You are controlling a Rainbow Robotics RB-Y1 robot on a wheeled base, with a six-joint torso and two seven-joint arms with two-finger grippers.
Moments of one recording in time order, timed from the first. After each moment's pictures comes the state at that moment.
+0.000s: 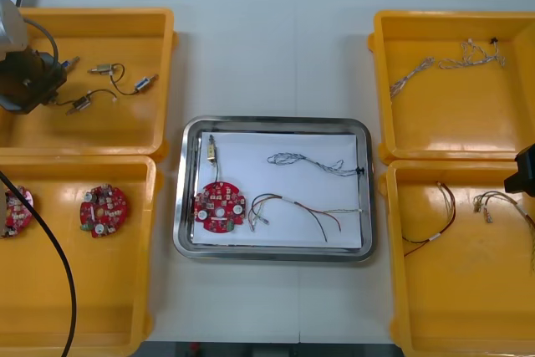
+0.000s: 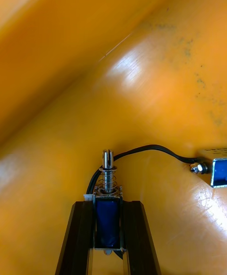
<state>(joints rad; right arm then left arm) -0.21 -0.87 -0.20 -2.13 -0.92 1.92 1.07 -0.90 0.54 0.29 -0.83 0.15 1.27 -0.87</state>
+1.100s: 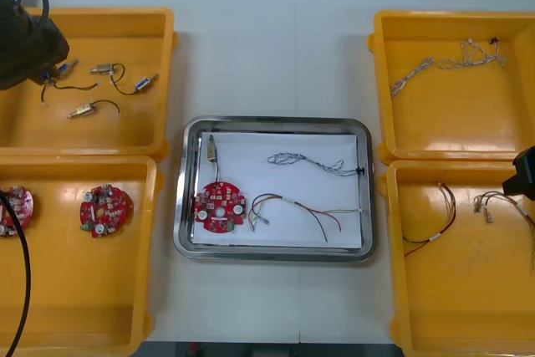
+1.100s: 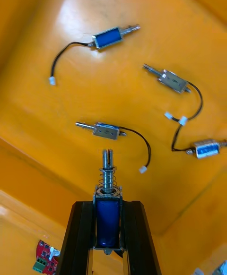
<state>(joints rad) -0.20 -0.87 -0.20 -2.13 -0.92 1.92 1.13 -0.78 0.59 0.17 -1.60 0.37 1.91 -0.87</state>
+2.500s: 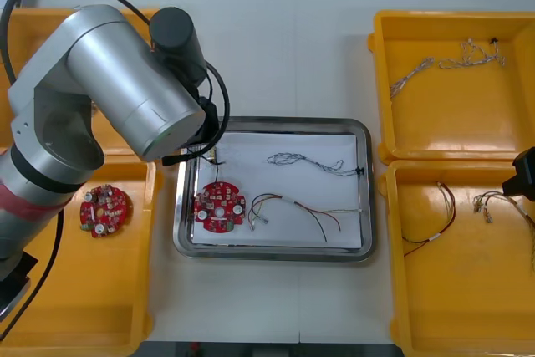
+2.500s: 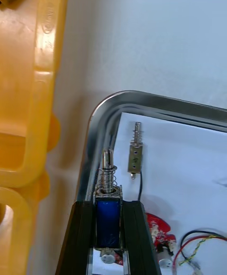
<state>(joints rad) -0.20 -0.87 -0.20 -2.13 -0.92 1.92 1.13 -0.70 0.51 -0.51 -2.04 0.36 1.88 -0.51</state>
